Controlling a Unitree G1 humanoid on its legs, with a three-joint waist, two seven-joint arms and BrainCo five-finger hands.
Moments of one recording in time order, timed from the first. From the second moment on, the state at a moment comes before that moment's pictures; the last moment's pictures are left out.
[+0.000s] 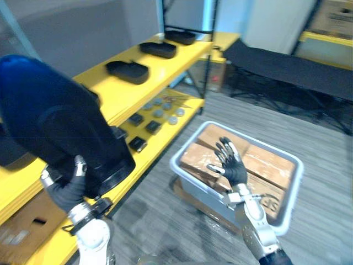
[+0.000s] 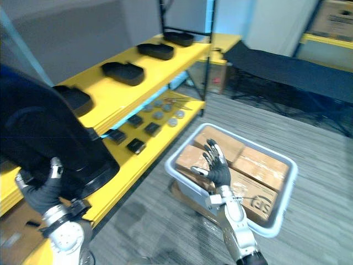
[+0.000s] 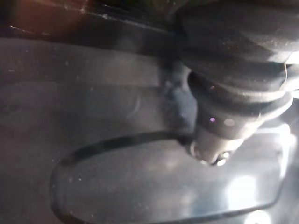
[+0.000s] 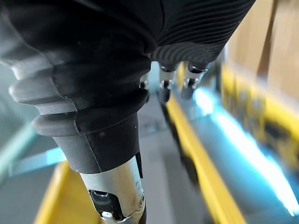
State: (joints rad) left arm 0.37 0.03 0.17 -0.40 -0.10 -0.40 0.50; right arm -0.05 -0.23 0.34 0.11 0.49 -0.33 -0.02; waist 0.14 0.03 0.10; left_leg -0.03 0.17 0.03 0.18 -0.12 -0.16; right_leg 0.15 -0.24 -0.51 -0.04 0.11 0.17
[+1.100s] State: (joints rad) left arm 0.28 0.13 0.18 -0.38 -0.20 -0.46 0.10; right arm 0.15 -0.03 0.04 0.01 0.40 -0.39 -0.20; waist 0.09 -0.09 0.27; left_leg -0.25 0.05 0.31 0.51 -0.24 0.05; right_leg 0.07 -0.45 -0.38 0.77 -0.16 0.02
